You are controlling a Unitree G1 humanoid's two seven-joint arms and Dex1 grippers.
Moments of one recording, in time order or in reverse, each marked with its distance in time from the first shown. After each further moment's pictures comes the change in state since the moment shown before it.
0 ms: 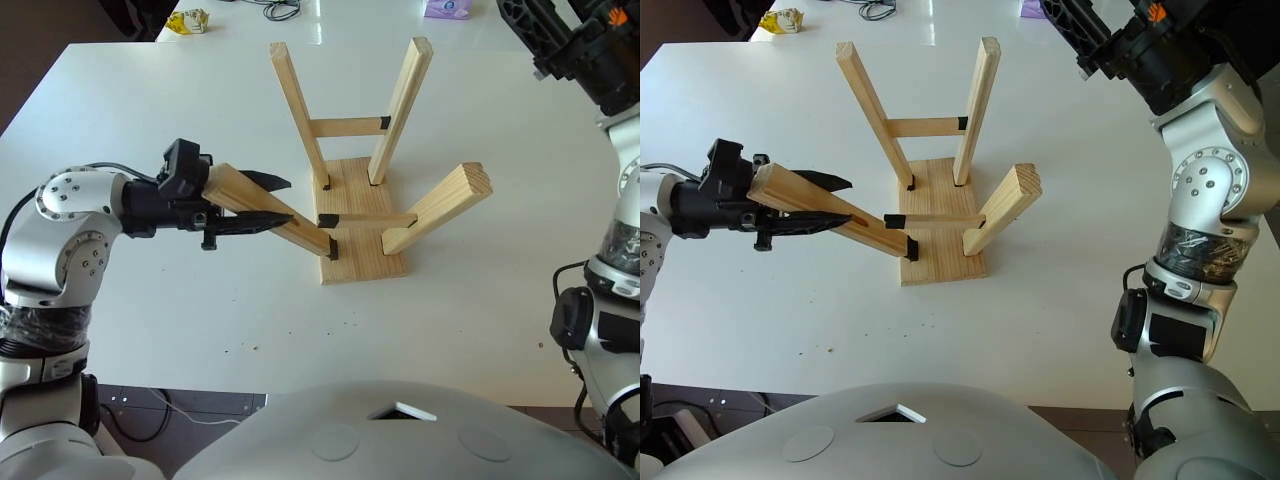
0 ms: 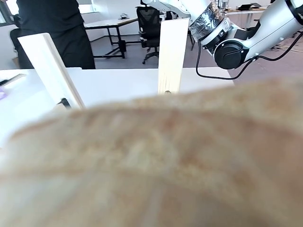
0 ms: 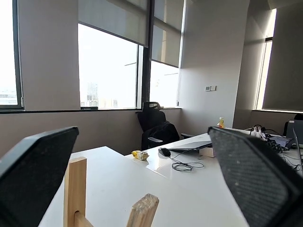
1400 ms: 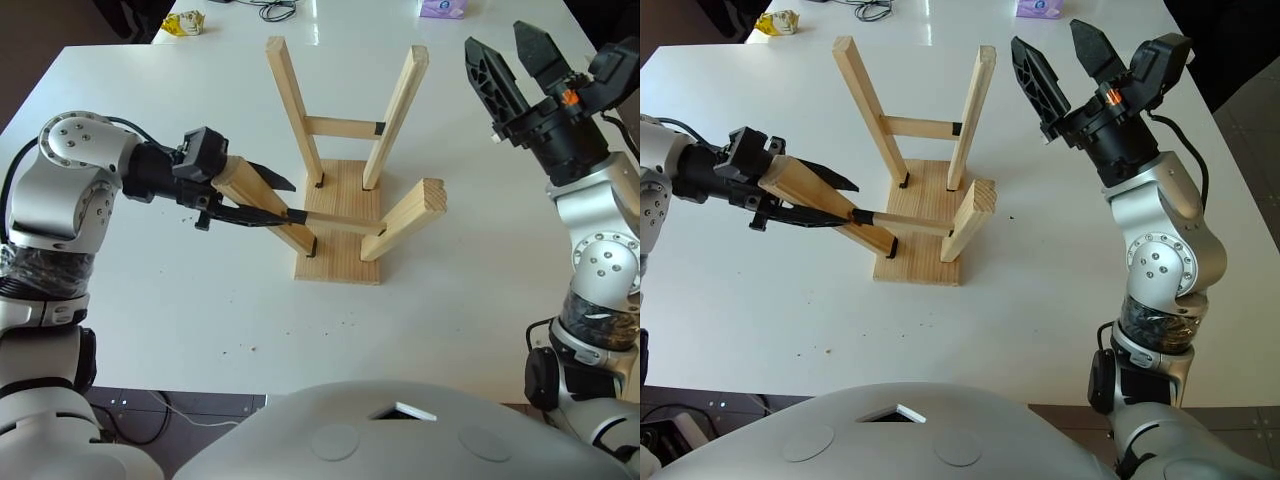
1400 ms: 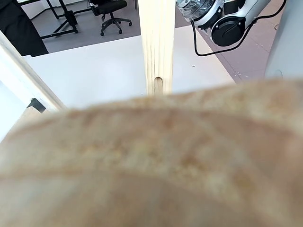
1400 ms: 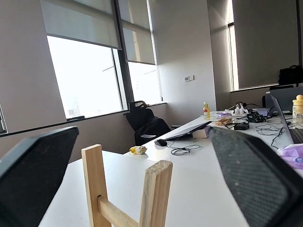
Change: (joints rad) left arm -0.252 0.039 -0.195 0.192 0.155 -0.136 -0.218; right arm 0.263 0.152 0.066 -0.288 0.069 -0.002 -0.263
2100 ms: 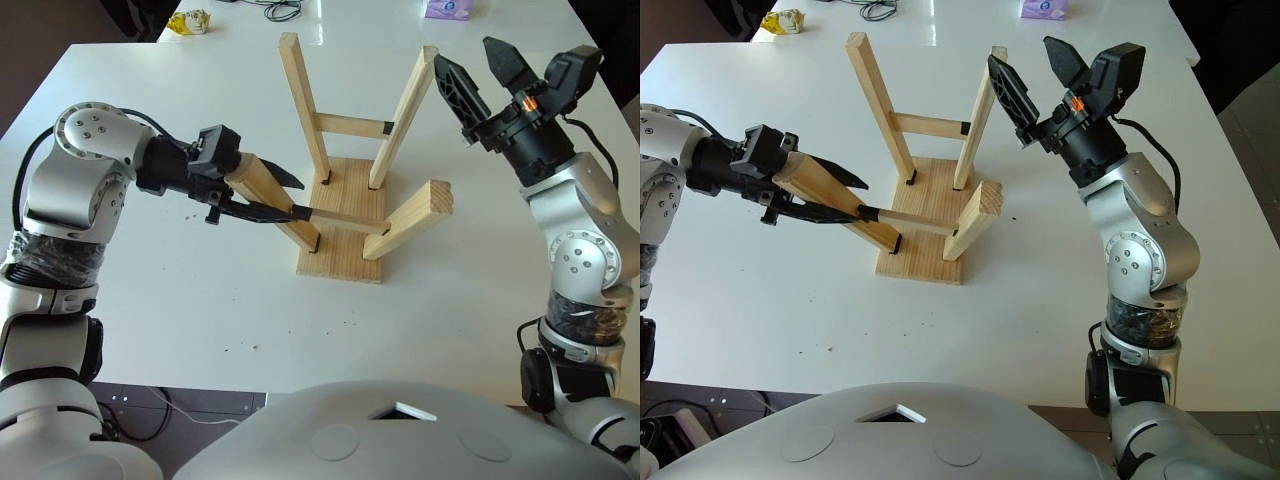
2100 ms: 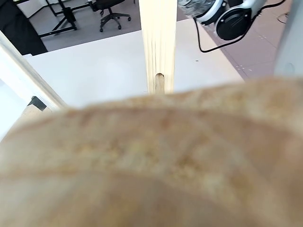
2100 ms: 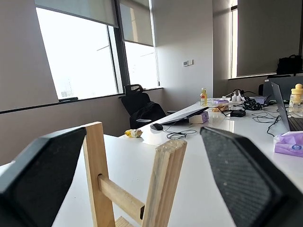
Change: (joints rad) left arm -0.037 -0.028 -0.060 0.020 0.028 0.001 0.075; right arm -0.004 -0.030 0.096 0.019 -0.098 0.021 -0.032
